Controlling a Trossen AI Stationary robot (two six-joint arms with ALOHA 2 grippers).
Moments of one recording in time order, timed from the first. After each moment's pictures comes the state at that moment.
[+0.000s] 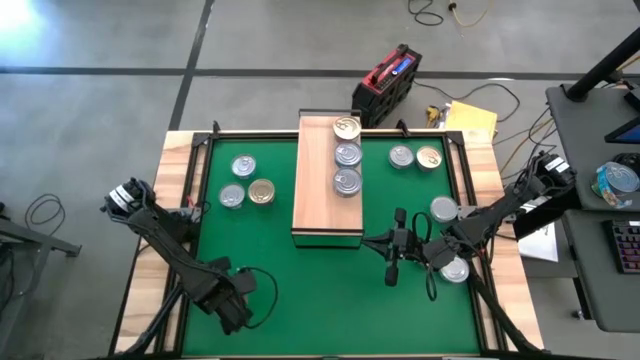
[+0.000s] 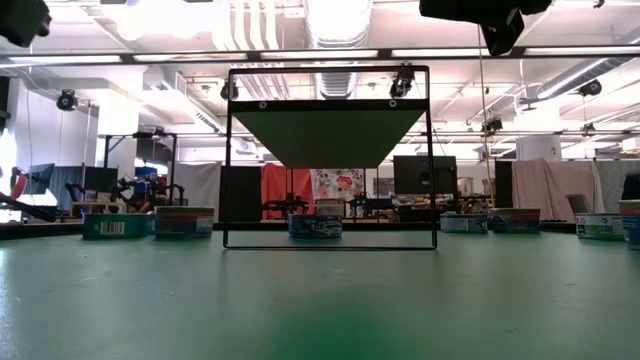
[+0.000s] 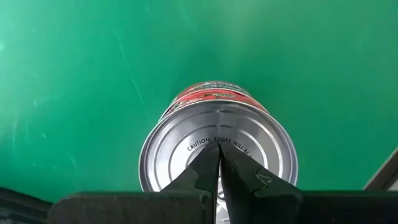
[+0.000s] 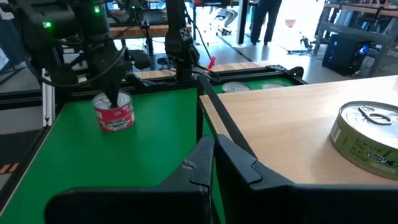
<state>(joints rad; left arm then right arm) -0.80 1.63 1.11 -1.03 -0.01 -1.20 0.54 1.27 0.66 0.36 0.74 0.20</state>
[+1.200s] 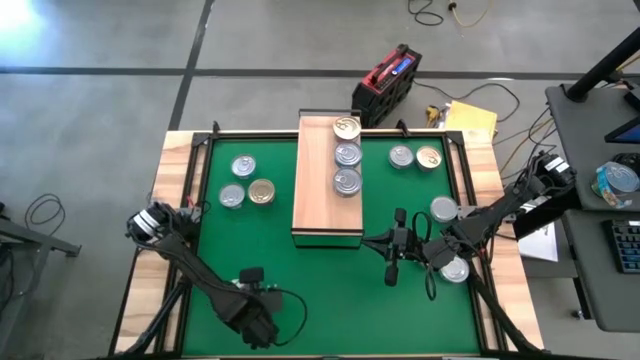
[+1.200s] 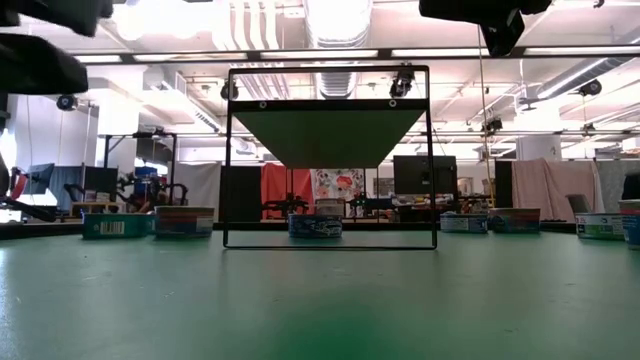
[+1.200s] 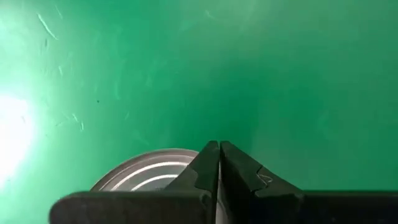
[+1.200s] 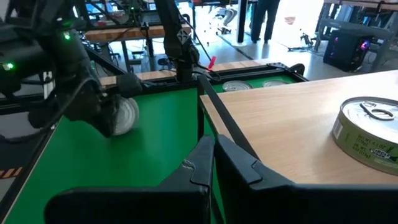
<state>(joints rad) -0.76 1.90 1.34 -1.00 -0.17 -0.88 0.54 1.27 0.66 0.36 0.73 0.23</state>
